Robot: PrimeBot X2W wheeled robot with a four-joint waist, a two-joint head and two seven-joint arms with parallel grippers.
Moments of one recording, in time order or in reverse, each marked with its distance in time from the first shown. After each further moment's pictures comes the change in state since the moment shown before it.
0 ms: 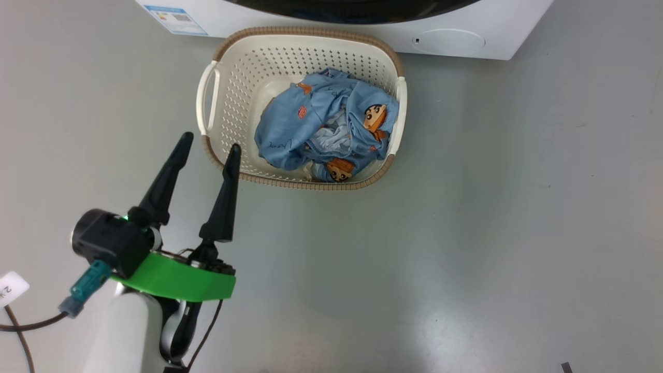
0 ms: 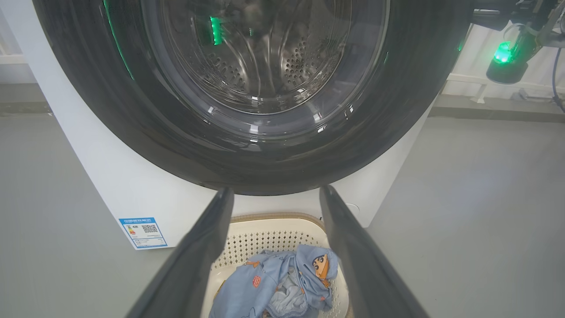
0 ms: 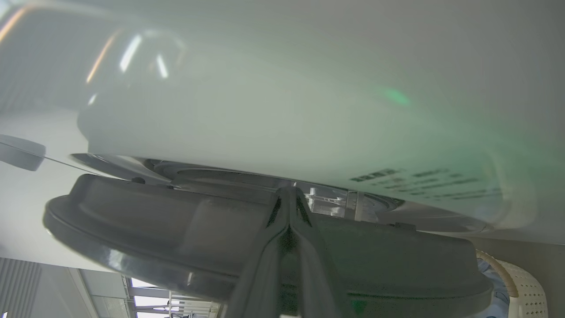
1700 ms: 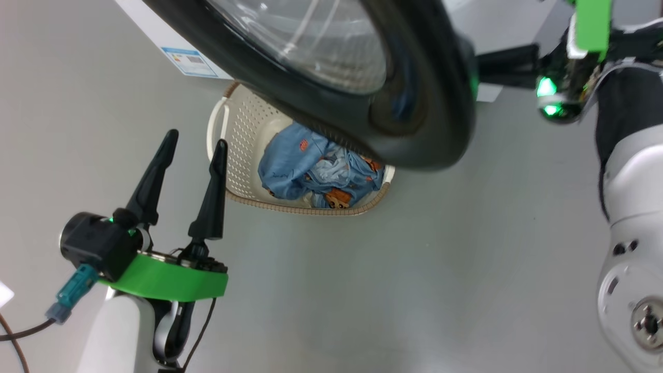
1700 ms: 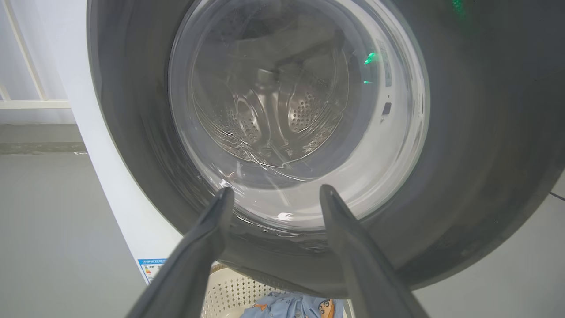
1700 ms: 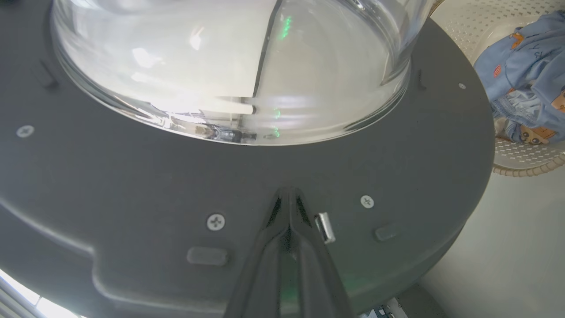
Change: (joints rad) left arm 0.010 -0.006 0.025 -0.030 -0.007 -0.003 0.000; right arm 0.234 0.148 -0.119 -0.063 -0.103 0.000 0.732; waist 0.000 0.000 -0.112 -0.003
